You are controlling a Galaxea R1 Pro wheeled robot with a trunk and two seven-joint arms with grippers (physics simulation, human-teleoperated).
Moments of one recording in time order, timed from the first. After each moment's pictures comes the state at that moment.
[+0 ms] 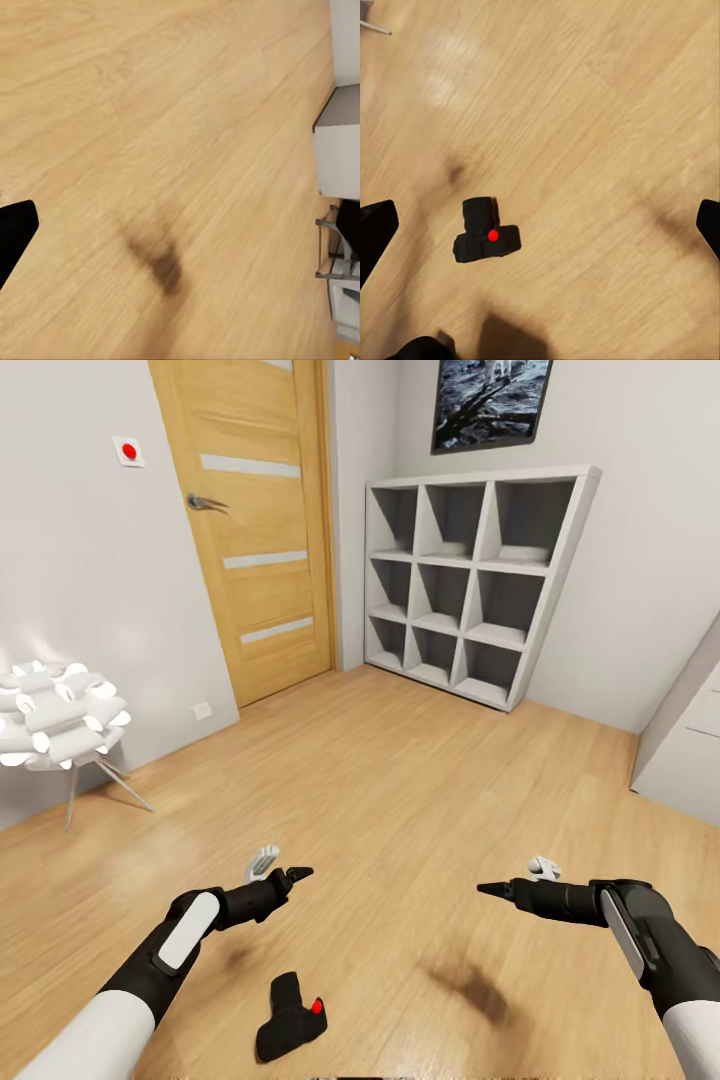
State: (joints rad) left arm -0.61 0.09 -0.14 -0.78 0.98 0.67 -0.16; right arm -0.57 -0.29 -0.15 -0.93 -0.11 0.88 0.88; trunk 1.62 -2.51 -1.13
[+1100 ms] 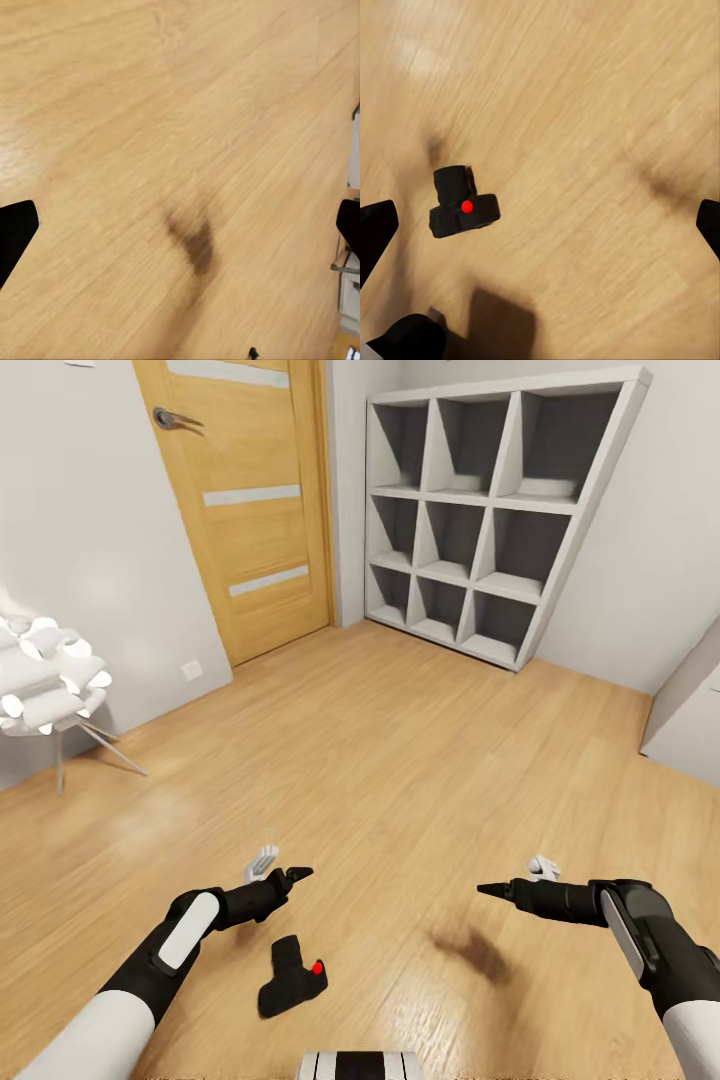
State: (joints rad) left arm -0.61 0.09 -0.14 -0.78 0.98 0.67 -0.16; right arm -0.57 -0.29 -0.15 -0.93 -0.10 0.88 0.88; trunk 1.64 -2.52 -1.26
